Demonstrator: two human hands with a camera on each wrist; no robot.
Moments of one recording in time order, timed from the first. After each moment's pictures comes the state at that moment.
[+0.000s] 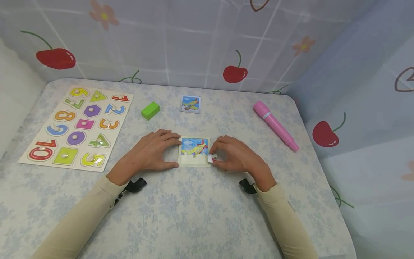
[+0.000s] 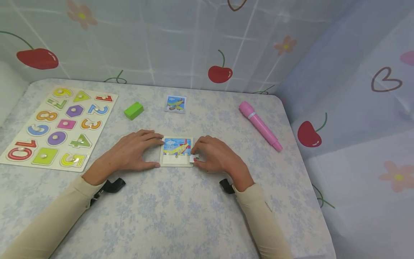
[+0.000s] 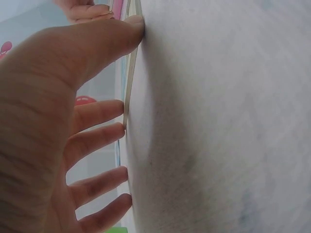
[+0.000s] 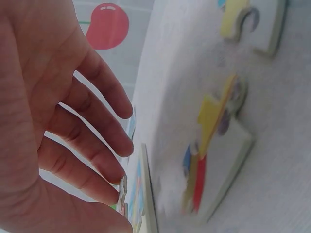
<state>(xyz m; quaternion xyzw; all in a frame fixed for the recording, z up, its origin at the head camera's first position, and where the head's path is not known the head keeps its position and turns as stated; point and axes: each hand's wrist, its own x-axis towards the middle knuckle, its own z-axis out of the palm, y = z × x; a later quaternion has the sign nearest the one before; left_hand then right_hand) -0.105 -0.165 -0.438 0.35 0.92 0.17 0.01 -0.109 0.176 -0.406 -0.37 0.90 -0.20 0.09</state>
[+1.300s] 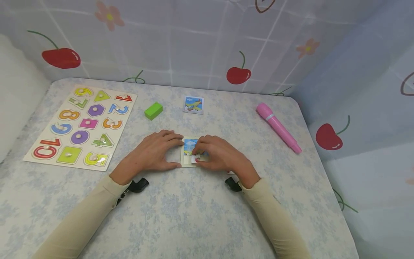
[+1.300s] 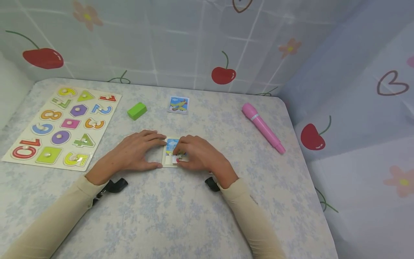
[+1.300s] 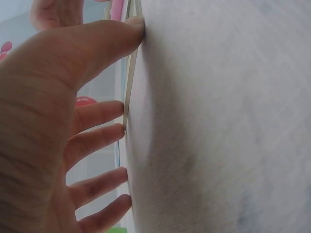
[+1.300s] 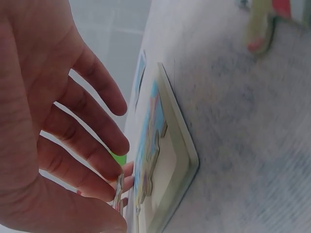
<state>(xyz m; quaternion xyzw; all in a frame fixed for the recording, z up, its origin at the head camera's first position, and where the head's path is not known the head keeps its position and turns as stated) -0.106 -0.166 -0.438 0.34 0.92 0.18 0.02 -0.119 0.119 -0.408 -0.46 0.87 -0.17 0.08</state>
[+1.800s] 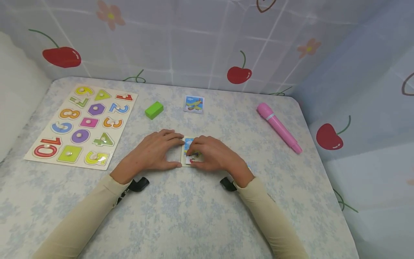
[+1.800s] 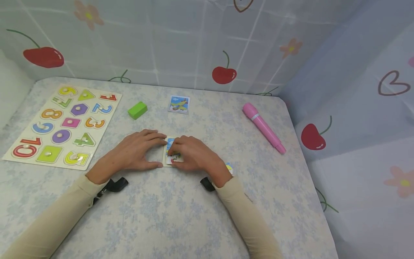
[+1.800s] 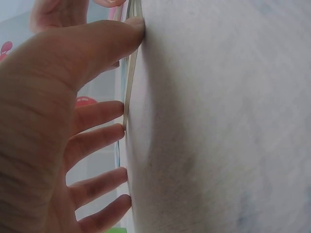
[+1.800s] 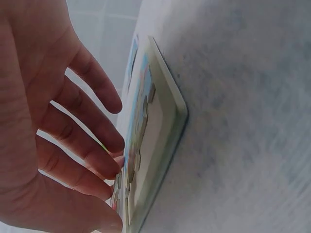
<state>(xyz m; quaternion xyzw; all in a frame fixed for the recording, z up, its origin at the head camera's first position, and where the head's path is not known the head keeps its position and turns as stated) -0.106 -0.166 -0.439 0.35 0.92 0.17 0.01 -0.120 0.104 -0.417 -0.48 0.86 -0.16 0.07</state>
